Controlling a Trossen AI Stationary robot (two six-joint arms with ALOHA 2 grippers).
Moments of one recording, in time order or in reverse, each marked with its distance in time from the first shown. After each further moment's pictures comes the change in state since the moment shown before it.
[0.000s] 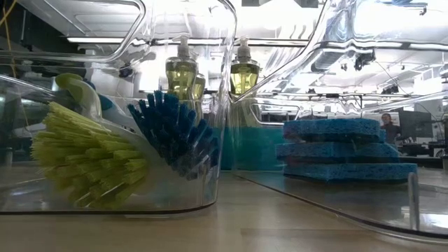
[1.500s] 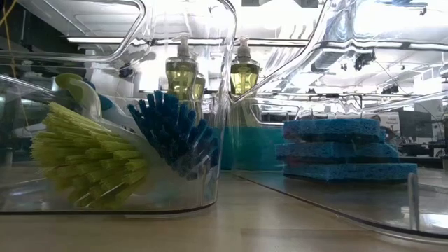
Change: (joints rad) left arm 0.000 0.000 0.000 -0.166 0.286 -0.234; right arm -0.031 -0.266 0.000 -0.535 -0.311 0.453
